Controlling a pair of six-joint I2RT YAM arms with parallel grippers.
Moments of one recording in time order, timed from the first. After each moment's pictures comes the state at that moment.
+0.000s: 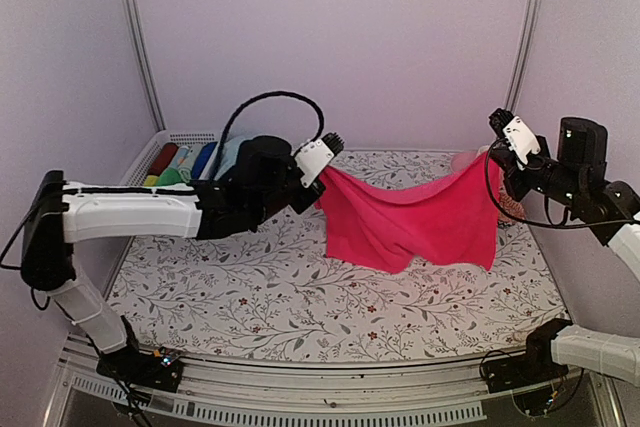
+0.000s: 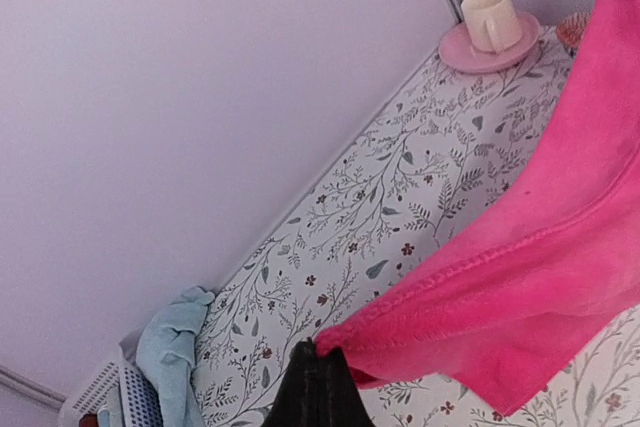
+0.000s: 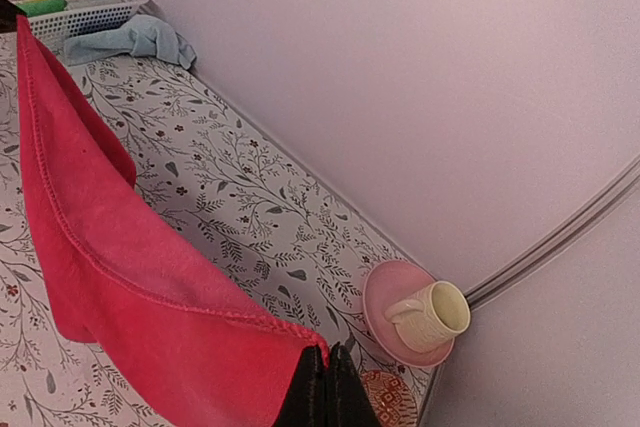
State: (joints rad) left arm -0.96 1.66 1.17 0.18 -0.46 0.45; right arm 0.35 0.85 0.97 -0.42 0.00 -0.52
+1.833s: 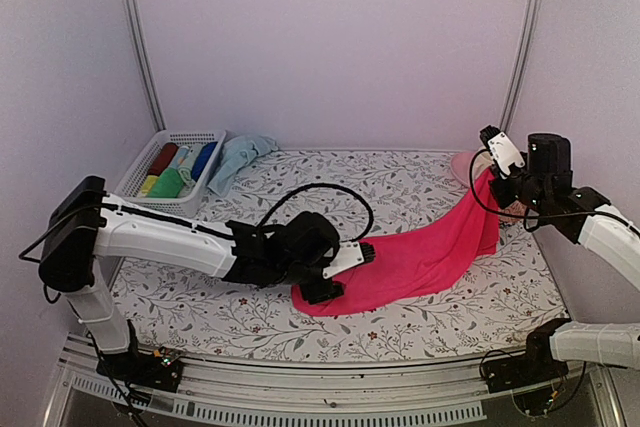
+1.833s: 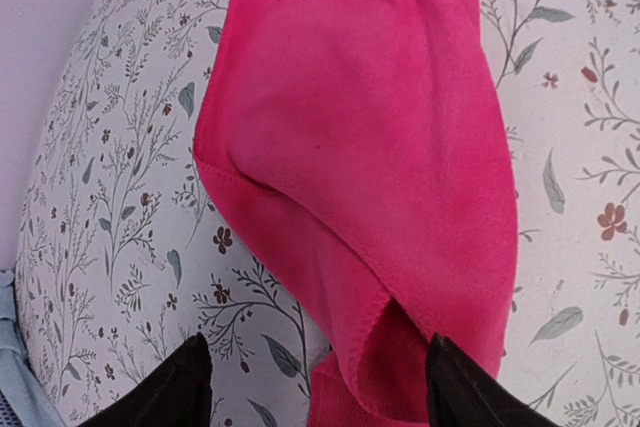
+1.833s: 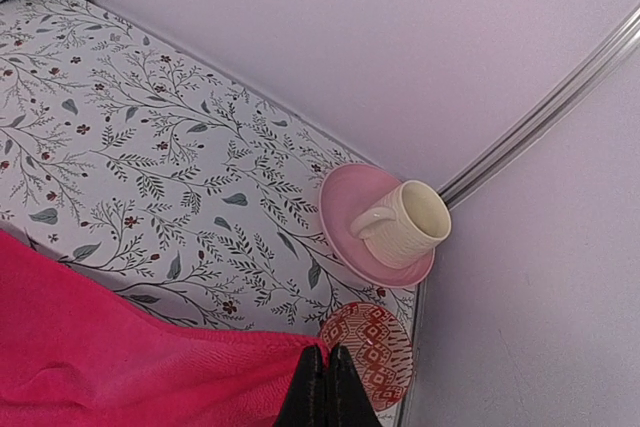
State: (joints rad) left arm -1.17 1.75 1.10 -0.16 -0.26 0.33; right arm 0.31 0.99 0.82 -0.24 0.25 -0.44
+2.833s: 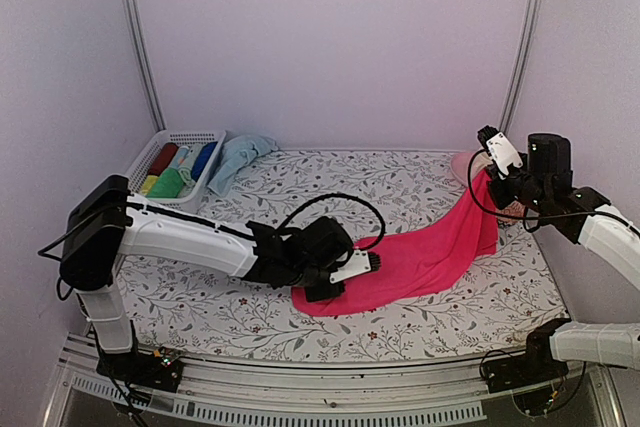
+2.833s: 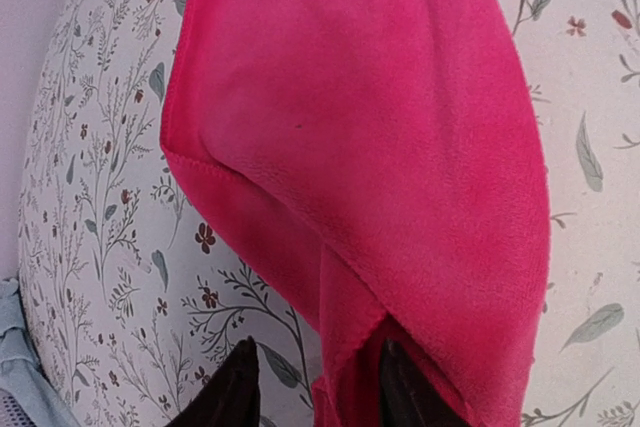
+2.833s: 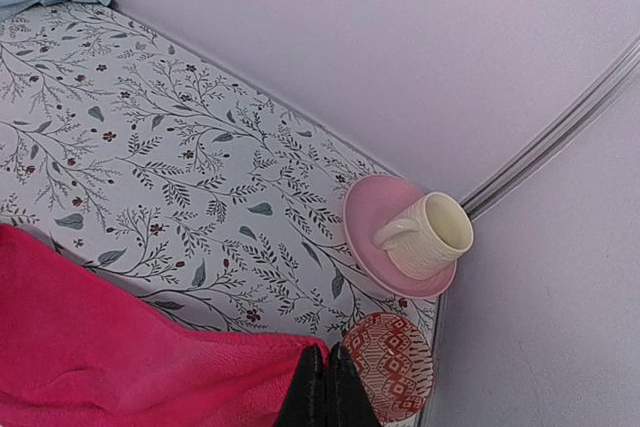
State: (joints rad) left arm -1.17 1.87 1.20 -0.26 -0.29 0.39; right arm 0.31 0.99 0.82 -0.24 0.18 -0.42
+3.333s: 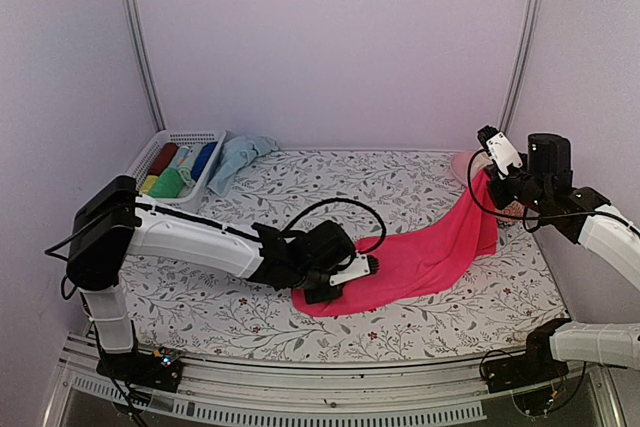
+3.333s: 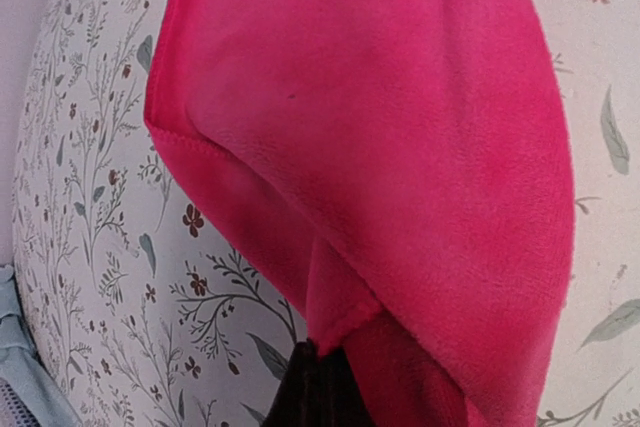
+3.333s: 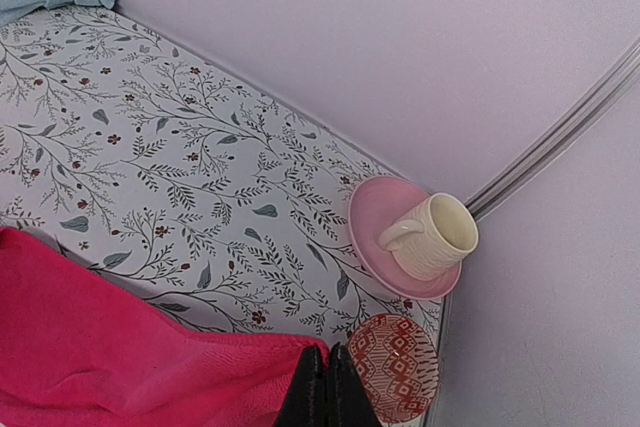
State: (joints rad) left arm -1.17 1.91 1.21 -0.29 -0.31 0.38; right arm 0.31 0.99 0.82 -0.24 0.17 -0.41
